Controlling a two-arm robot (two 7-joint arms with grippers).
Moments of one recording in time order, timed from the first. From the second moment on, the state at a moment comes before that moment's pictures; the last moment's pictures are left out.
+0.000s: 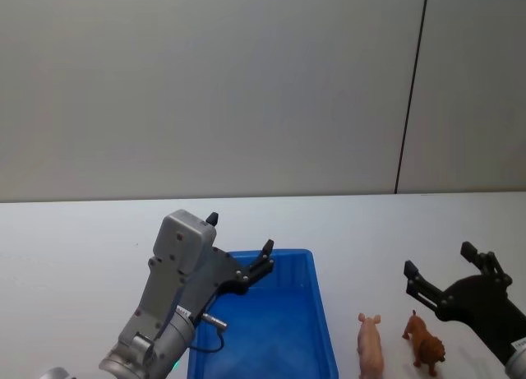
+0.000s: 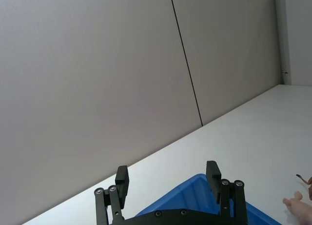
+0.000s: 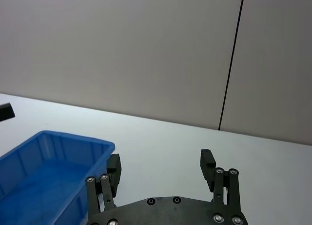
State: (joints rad) left arm -0.24 0.38 0.45 -1.63 -0.20 0.01 -0.01; right arm -0.02 0.35 -0.22 -1.77 0.30 0.06 0.09
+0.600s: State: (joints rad) left arm -0.24 0.38 0.45 -1.63 -0.20 0.01 -0.01; right arm -0.06 0.41 -0.20 -1.76 0.32 0.17 0.18
